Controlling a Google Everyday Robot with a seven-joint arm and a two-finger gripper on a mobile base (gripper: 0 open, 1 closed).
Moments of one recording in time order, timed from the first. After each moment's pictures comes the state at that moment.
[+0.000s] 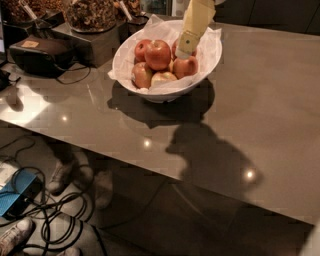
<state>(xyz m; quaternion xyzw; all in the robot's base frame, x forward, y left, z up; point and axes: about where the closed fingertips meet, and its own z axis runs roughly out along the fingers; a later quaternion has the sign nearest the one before) 0.601 -0.079 1.039 -0.58 0.78 -0.01 0.23</state>
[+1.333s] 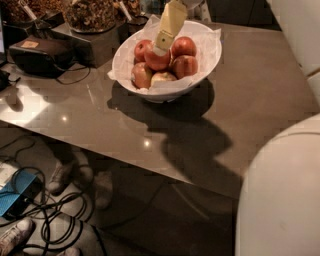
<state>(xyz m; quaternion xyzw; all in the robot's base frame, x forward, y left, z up) 0.657 -0.038 1.018 -0.58 0.78 0.01 0.24</state>
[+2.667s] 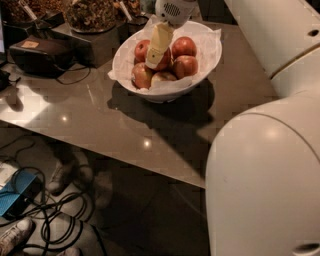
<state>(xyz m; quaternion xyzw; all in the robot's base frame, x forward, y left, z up) 0.681 -0.014 0.963 -0.58 0.79 0.05 0.20</state>
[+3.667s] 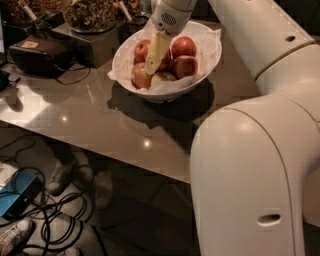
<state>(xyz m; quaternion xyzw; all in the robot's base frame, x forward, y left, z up) 0.695 -0.008 0.934 -0.59 0.79 0.07 0.17</state>
